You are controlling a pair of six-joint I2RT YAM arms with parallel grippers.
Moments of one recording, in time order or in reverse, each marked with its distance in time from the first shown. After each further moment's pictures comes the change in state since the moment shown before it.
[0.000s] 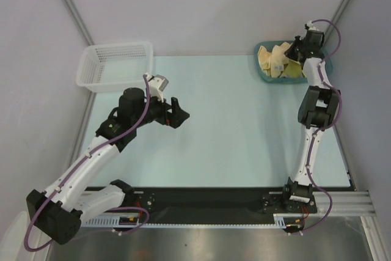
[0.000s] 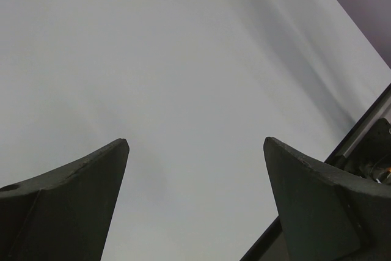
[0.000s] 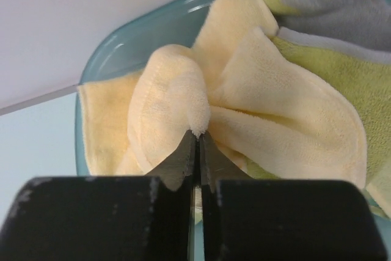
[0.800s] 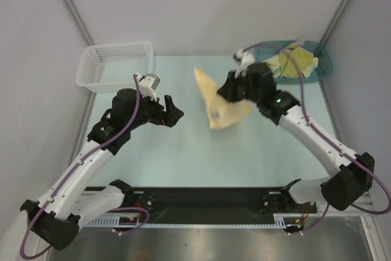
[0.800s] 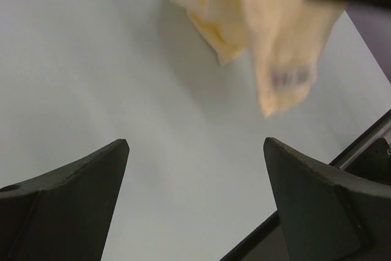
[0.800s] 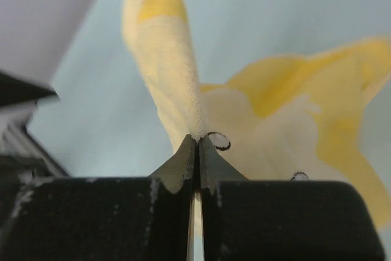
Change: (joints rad) left arm 0.000 -0.053 0.062 -0.127 -0.100 -0.063; right arm 0.719 -1.117 -0.880 -0.086 0.067 0.051
